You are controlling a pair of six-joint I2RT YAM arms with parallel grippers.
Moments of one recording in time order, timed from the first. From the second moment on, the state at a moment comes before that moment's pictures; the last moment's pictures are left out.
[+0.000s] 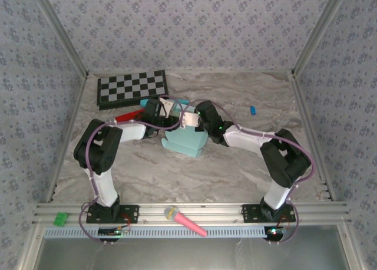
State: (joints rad) left arm -0.45 1.84 0.96 0.18 0.22 -0.14; right arm 0.70 1.71 1.02 0.13 0.24 -1.06
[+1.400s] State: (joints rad) left arm -0.46 1.84 1.00 0.21 0.27 -0.07; right arm 0.69 1.72 1.05 0.07 0.21 -1.04
